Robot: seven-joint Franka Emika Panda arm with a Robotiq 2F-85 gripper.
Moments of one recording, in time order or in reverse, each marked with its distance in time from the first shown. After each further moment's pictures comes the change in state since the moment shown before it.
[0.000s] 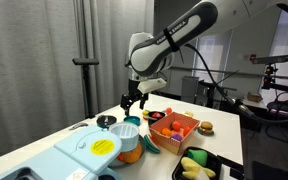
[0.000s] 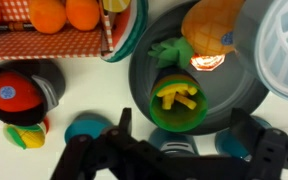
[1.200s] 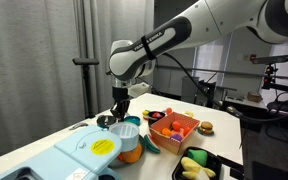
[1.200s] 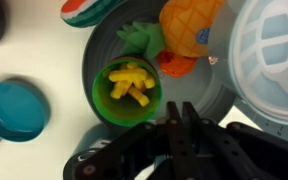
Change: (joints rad) arm 0.016 0.205 0.058 0.283 0.035 -0.177 -0.347
